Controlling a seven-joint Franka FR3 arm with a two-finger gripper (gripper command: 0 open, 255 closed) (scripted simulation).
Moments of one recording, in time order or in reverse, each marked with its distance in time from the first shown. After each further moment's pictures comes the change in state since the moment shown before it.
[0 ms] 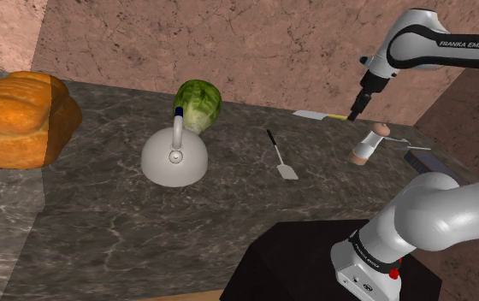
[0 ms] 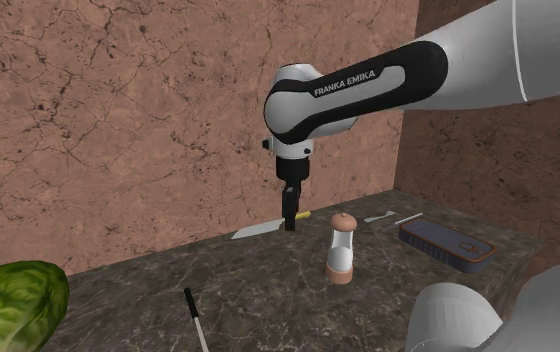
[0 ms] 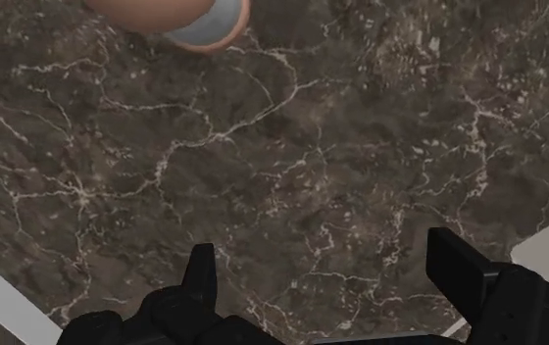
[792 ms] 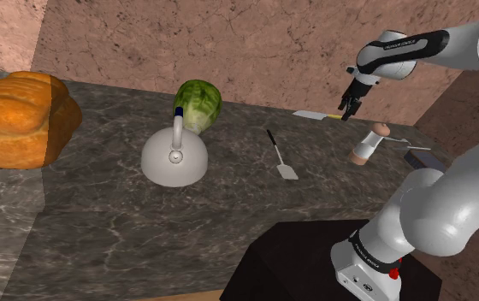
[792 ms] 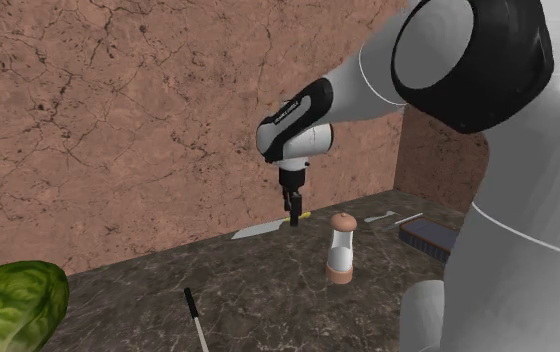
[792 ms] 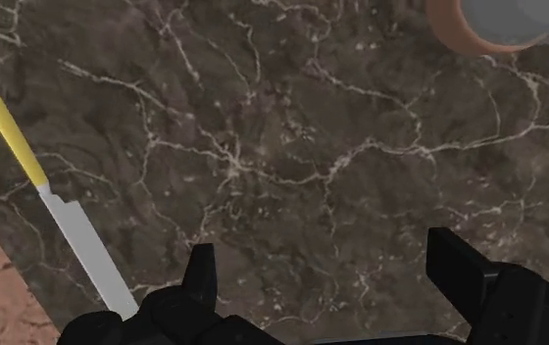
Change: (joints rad) arm 0.202 0.488 -0.418 0.244 0.206 0.266 -0.650
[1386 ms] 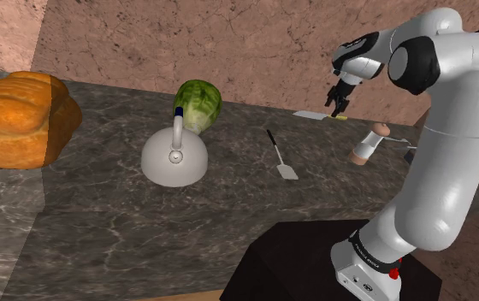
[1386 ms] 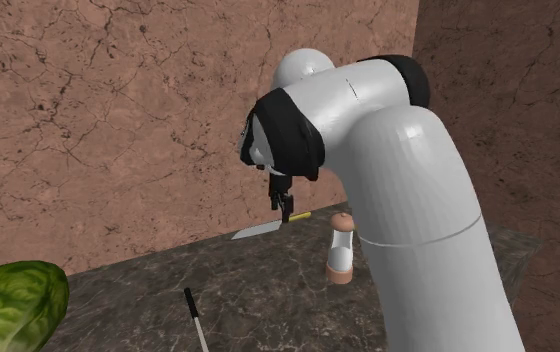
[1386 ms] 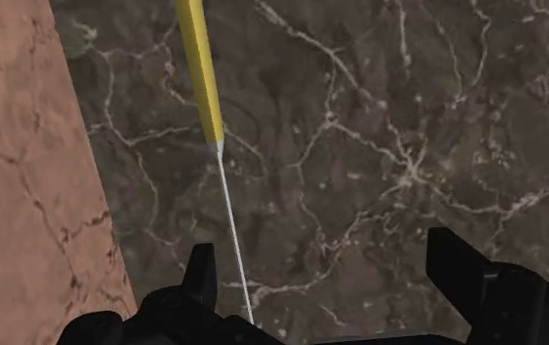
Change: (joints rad) arm -0.189 0.536 0.061 0.342 0.508 -0.011 -0.590
